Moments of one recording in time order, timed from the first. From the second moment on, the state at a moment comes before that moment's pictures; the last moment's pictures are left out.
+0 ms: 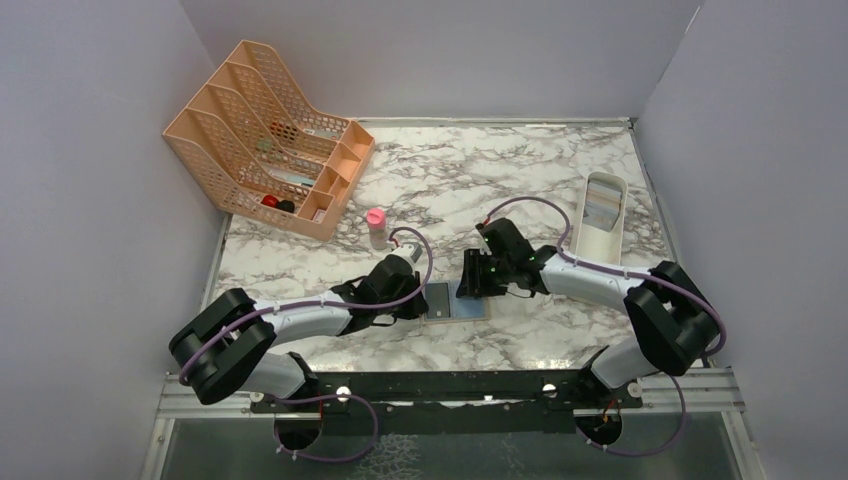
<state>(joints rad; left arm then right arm) -0.86 1.34 0.47 0.13 0.03 -0.67 0.69 1.50 0.74 -0.20 -0.19 0.60</state>
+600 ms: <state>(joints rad) -0.86 1.34 0.47 0.13 0.03 -0.67 0.69 1.49 0.77 -0.26 -0.09 0.58</state>
